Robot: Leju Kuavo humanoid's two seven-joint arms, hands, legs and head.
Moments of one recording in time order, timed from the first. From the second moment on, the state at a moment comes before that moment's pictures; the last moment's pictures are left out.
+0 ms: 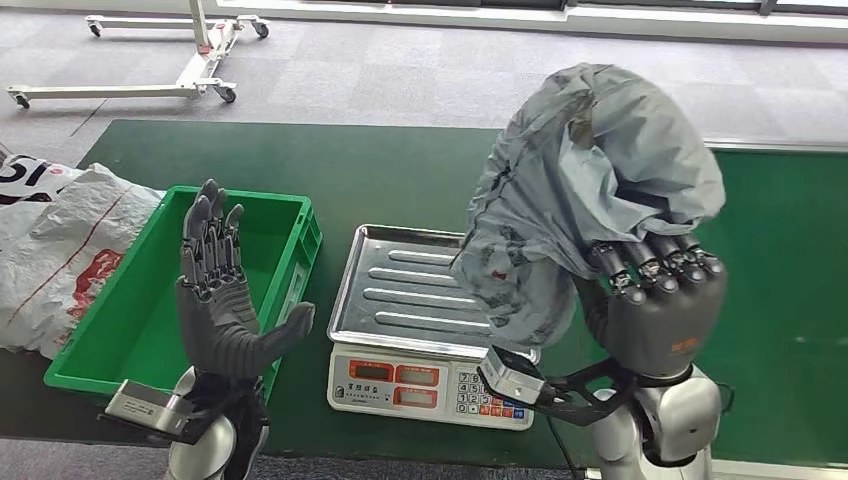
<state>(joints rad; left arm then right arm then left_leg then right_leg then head) 0.00 -0.13 -0.26 -1.85 -0.13 0.06 -0.70 -0.14 0.15 0.17 -1.91 1.57 -0.70 -0.51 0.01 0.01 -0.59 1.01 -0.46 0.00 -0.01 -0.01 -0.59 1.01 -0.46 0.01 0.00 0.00</state>
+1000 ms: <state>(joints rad) 0.04 -0.05 -0.31 -1.87 -0.13 0.19 -0.70 -0.28 0.11 0.46 -1.44 1.36 -0.55 -0.18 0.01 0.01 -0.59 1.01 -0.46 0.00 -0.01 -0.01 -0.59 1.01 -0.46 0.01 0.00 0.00</state>
